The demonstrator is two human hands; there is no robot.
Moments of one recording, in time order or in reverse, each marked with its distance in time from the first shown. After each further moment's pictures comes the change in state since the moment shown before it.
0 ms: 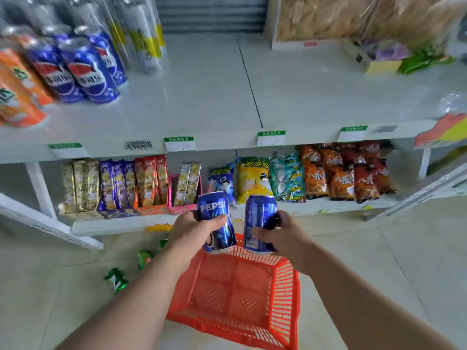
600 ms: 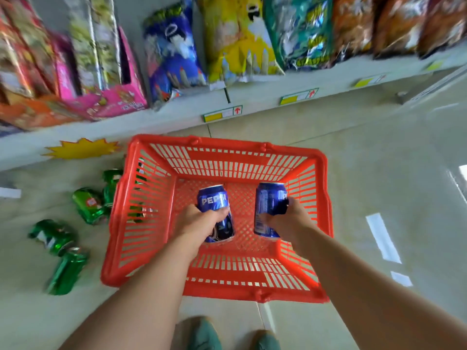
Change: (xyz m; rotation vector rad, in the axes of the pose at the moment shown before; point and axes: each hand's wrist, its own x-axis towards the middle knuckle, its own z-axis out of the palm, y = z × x) left_hand 0.175 -0.301 0.129 0.198 -0.097 -0.359; right_hand 0.175 0.320 0.043 -0.040 0.249 0.344
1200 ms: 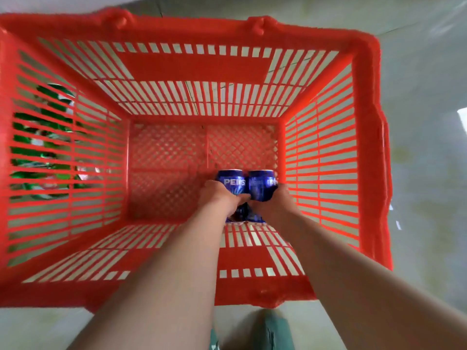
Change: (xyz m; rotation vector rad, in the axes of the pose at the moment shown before) left_hand 0.130 -0.097 0.127 0.503 -0.054 -0.093; right_hand 0.103 0.132 0.069 -0.187 0.039 0.178
